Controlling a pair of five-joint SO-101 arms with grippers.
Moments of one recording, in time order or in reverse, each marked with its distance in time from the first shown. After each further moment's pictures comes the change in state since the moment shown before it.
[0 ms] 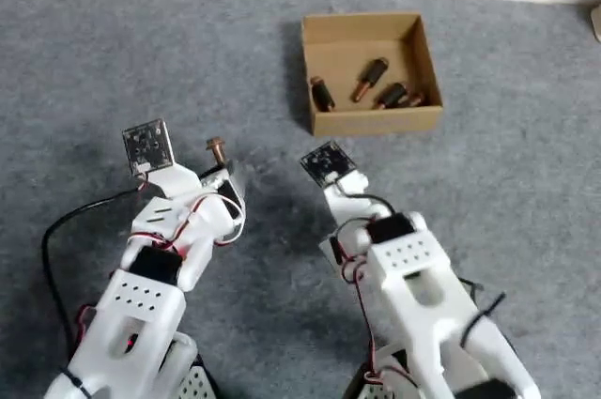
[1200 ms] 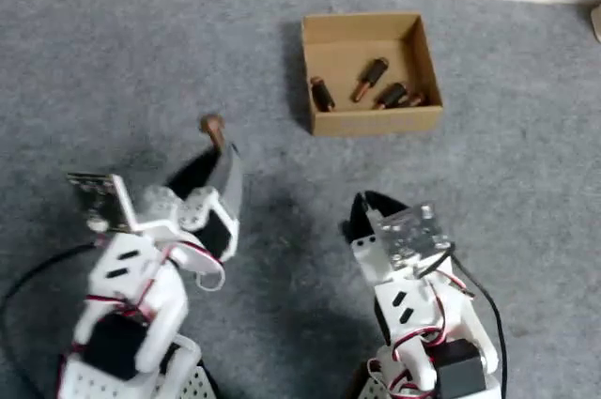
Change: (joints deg) left arm 6.6 -37.9 -5.3 19.7 -6.8; right arm 5.9 -74.8 18.7 5.0 0.6
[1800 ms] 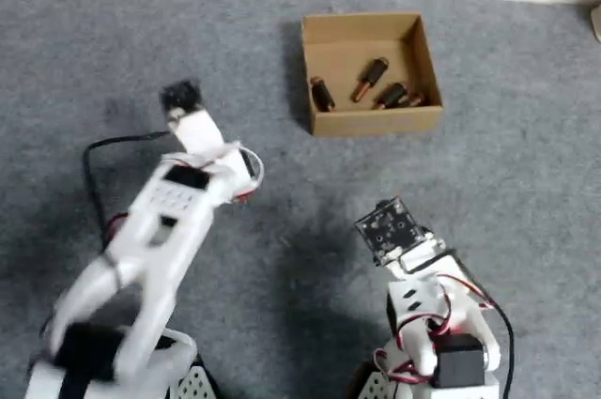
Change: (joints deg) left arm -6.8 77.4 -23.5 -6.6 9.8; right arm 9.8 0.5 1.4 11.1 15.7
